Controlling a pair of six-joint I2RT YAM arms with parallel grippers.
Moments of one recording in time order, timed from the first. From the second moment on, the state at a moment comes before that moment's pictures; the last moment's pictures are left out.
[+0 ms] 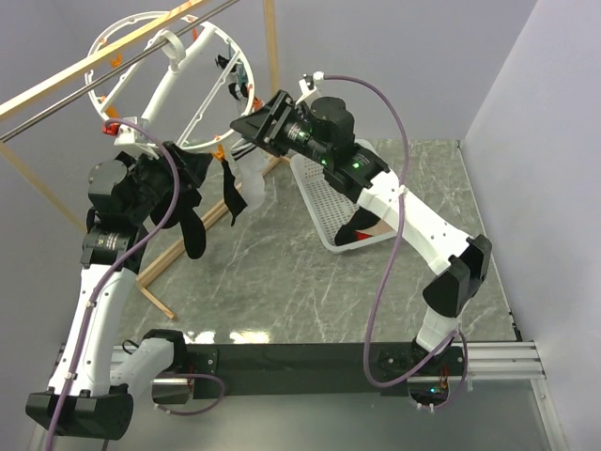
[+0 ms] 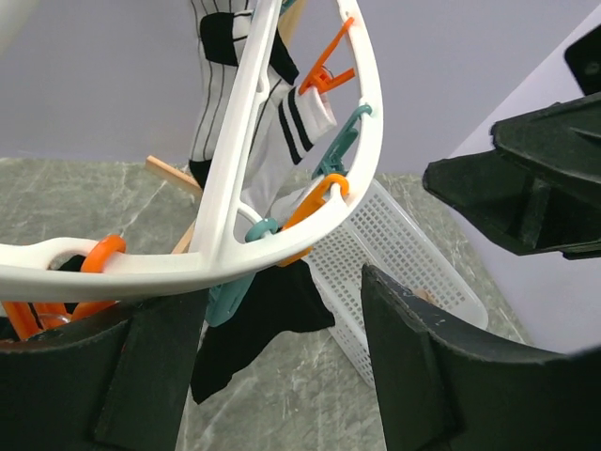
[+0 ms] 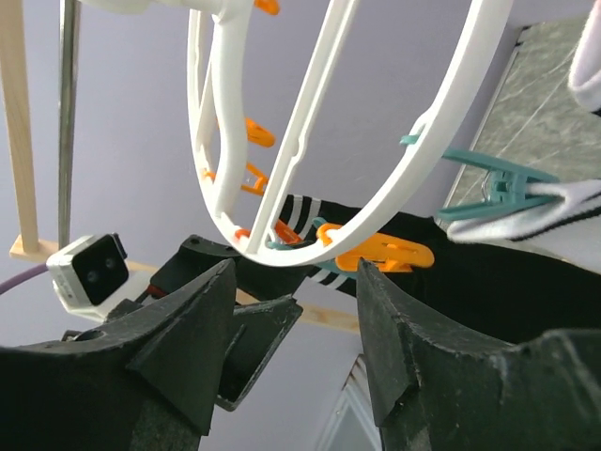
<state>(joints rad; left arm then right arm) -0.08 0.93 1.13 -0.19 0.30 -0.42 0.75 1.74 1.87 -0.13 -0.17 1.06</state>
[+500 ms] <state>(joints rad) -0.07 0.95 1.13 -0.13 0.37 -0.44 0.76 1.79 1.91 -0.13 -0.16 1.09</state>
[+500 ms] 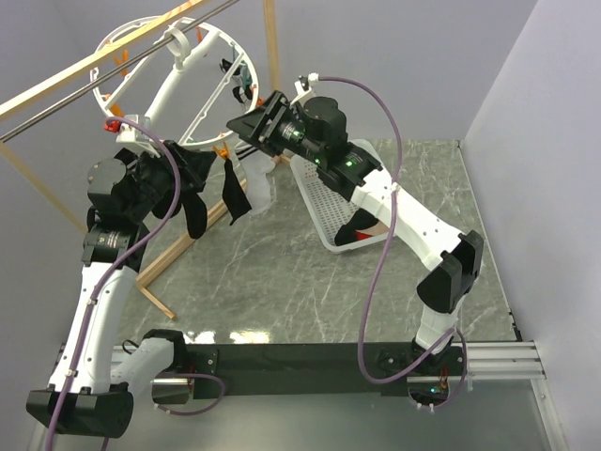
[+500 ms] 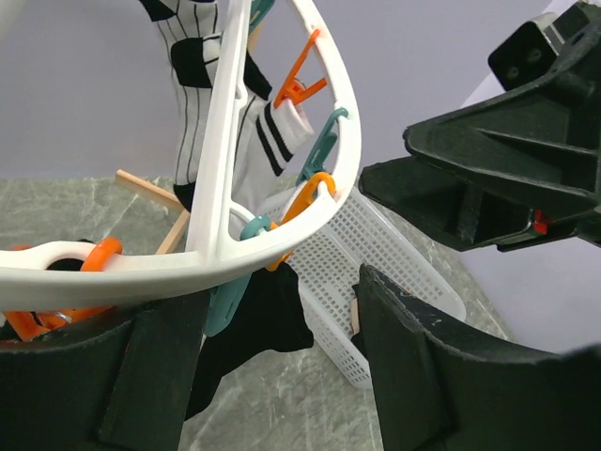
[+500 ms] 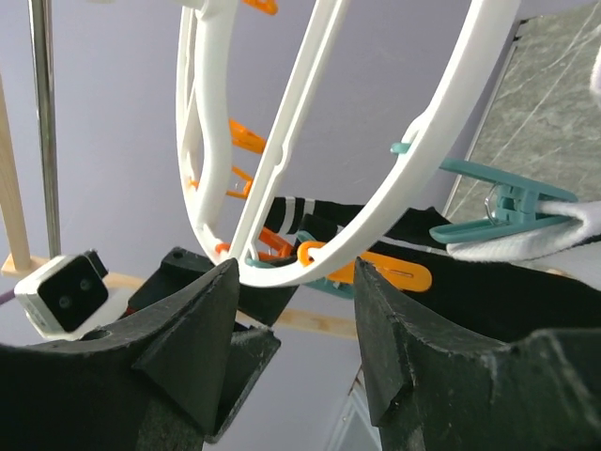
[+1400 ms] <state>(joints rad) -0.07 0.95 1.13 -0.12 0.40 -0.45 0.76 1.93 2.00 -0.13 -0.15 1.15</state>
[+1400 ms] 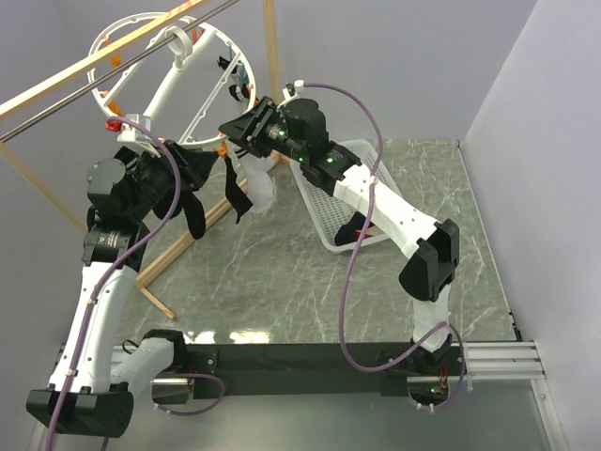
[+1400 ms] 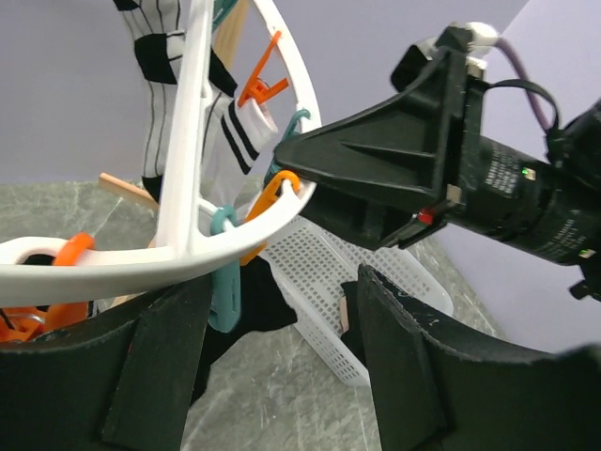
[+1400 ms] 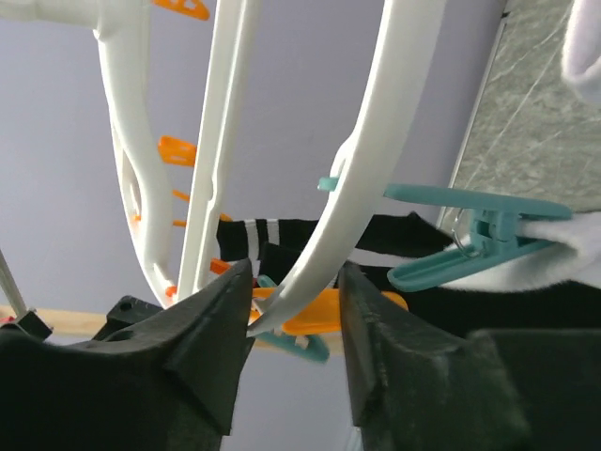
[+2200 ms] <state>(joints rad) -0.07 0.86 1.03 -0.11 0.29 -0.60 0.75 1.93 2.07 -0.20 -0.17 1.21</state>
